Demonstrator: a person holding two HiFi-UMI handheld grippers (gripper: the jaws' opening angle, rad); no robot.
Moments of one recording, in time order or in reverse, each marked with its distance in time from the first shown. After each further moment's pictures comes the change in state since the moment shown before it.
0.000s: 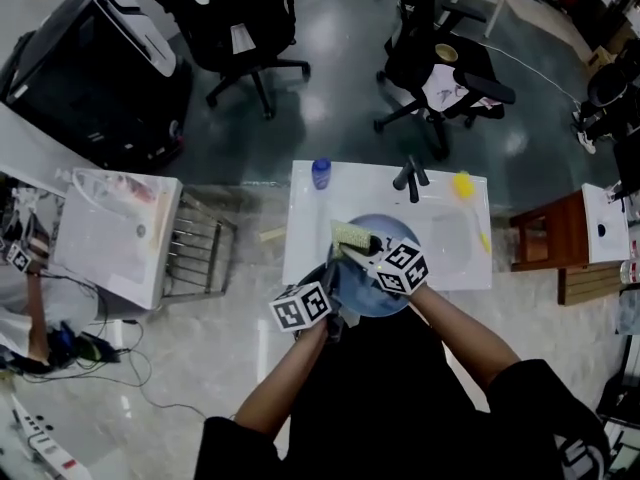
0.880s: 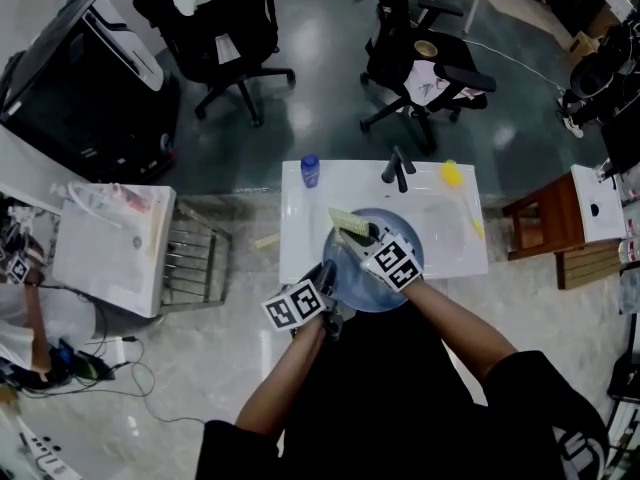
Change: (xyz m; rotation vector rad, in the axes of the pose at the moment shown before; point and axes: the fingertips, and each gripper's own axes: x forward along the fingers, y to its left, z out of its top) left arm -0.016 -0.012 -0.008 -0.070 -0.004 -0.083; right arm -0.016 -0.014 0.004 -0.273 0.012 -0.255
